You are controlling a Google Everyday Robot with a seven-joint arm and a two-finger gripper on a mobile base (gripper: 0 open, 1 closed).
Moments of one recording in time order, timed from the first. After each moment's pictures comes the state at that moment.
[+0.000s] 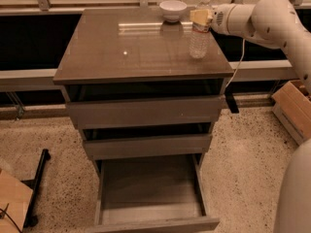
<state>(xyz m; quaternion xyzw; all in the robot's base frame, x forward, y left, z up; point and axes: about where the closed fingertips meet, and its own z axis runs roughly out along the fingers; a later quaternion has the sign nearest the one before) 0.839 -0.171 0.948 -0.12 0.78 0.24 0.57</state>
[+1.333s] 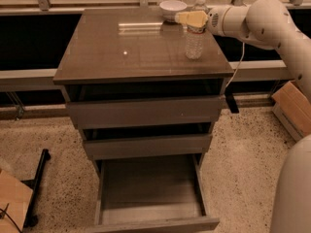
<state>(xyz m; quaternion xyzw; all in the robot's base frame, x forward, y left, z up) 0.842 -0.161 0.942 -0.12 0.78 0.25 0.56</state>
